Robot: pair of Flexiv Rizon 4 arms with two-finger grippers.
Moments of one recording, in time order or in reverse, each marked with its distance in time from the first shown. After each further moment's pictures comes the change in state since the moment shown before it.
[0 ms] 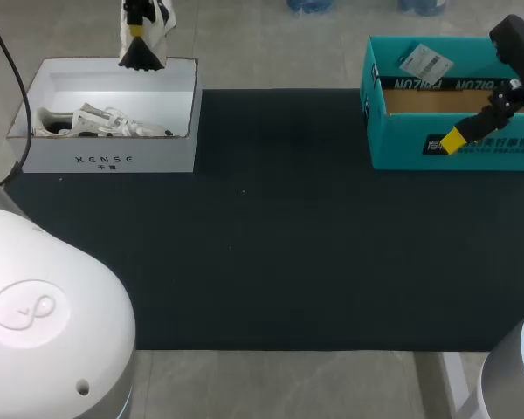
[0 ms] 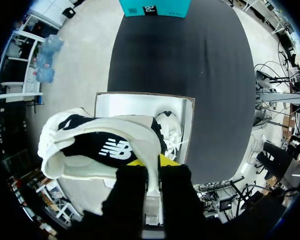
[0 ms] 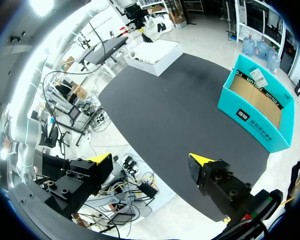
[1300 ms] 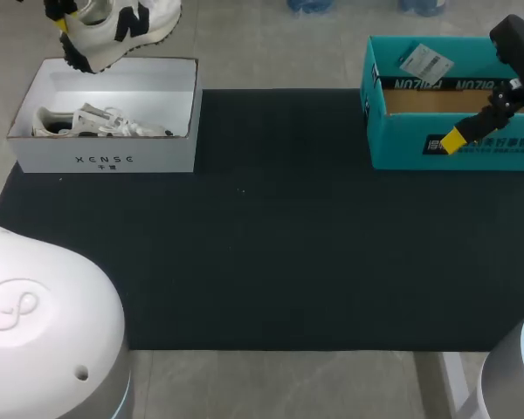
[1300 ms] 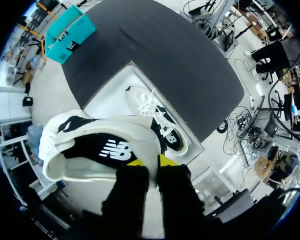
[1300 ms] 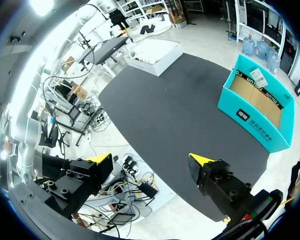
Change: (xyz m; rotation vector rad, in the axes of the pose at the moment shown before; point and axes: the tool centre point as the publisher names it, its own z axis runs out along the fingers) left arm -0.002 0.129 -0.003 0.103 -0.038 0.794; right arm 0.000 0.000 0.000 0.000 0.000 0.000
